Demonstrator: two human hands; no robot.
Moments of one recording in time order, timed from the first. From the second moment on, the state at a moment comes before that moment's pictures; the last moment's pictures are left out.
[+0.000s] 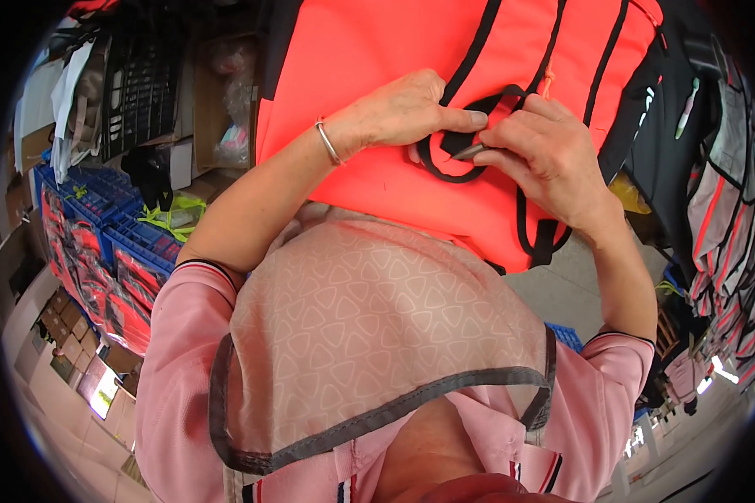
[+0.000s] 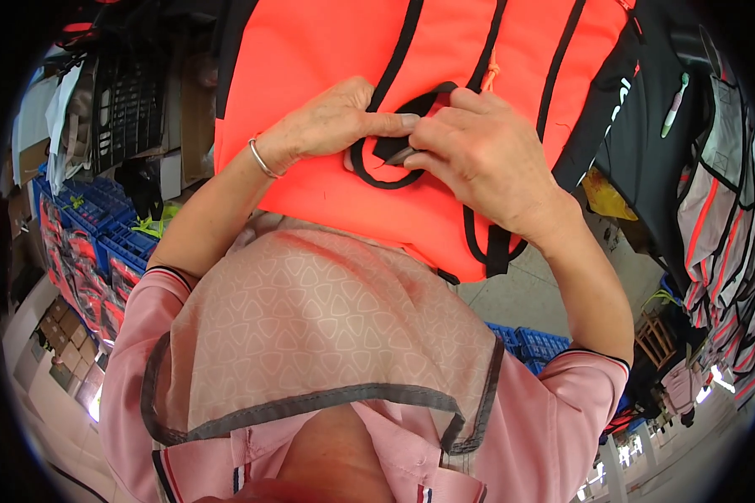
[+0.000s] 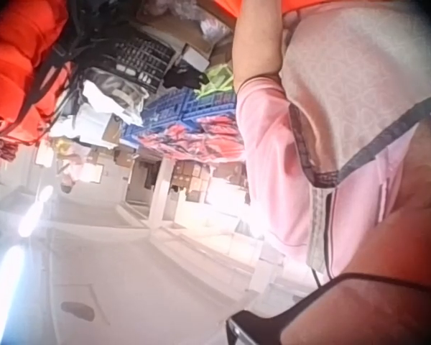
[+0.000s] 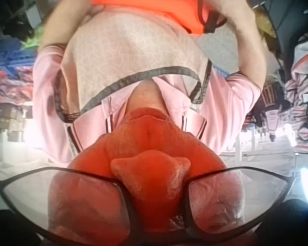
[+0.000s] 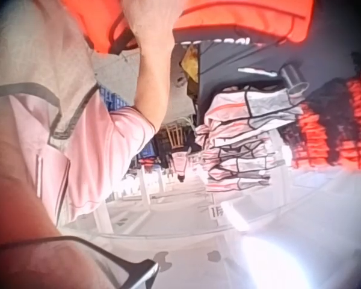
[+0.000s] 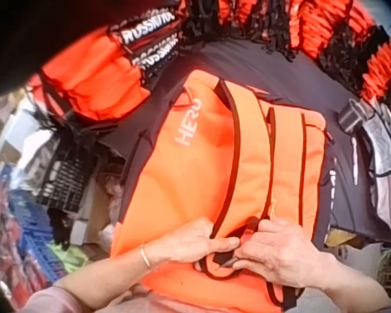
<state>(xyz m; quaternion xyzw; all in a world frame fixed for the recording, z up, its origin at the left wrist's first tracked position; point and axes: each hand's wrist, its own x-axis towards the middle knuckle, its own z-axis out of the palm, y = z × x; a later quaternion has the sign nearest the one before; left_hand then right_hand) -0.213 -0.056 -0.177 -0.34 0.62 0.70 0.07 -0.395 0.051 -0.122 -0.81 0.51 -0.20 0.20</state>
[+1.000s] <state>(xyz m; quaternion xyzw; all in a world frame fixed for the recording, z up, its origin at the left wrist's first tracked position) -0.215 -0.056 -0.177 -0.34 0.60 0.72 0.08 -0.393 0.052 -0.124 -0.86 0.47 -0.16 0.14</state>
